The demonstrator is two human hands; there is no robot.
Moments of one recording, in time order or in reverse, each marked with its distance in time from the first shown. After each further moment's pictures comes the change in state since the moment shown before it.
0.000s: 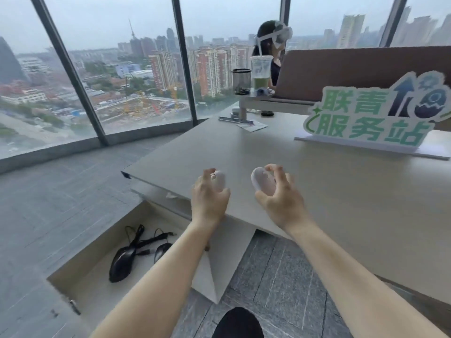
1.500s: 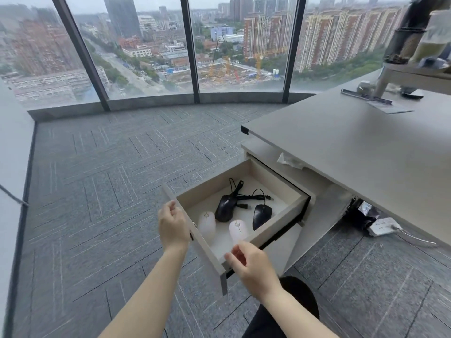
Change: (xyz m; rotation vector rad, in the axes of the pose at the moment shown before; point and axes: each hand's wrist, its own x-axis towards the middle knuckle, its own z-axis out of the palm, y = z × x) left_hand -0.111 -0.284 -0.225 -0.064 0.570 -0.585; right_hand -0.185 -0.048 0.293 0.084 -0.702 -0.212
